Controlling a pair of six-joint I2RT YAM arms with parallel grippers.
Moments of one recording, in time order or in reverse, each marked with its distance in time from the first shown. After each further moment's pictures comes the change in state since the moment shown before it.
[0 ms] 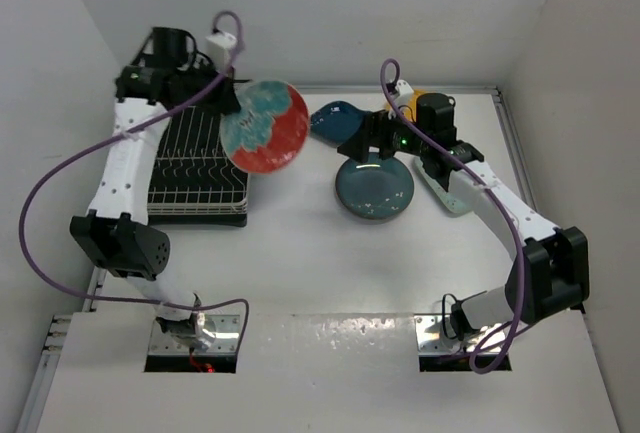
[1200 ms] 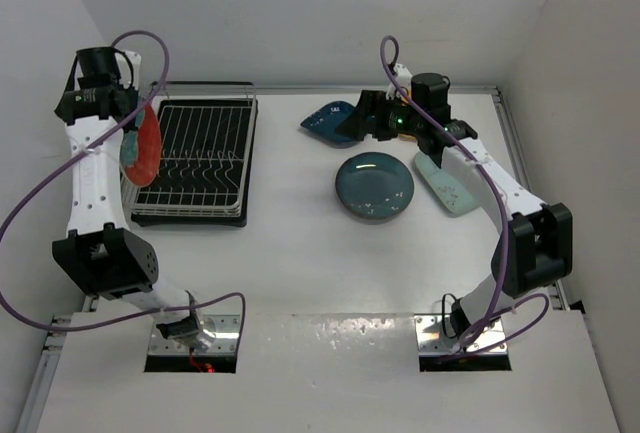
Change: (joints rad) left arm 0.375 -0.113 -0.149 0.110 -0.788 0.024; right arm -0.025 0.152 0.197 -0.089 0.032 0.093
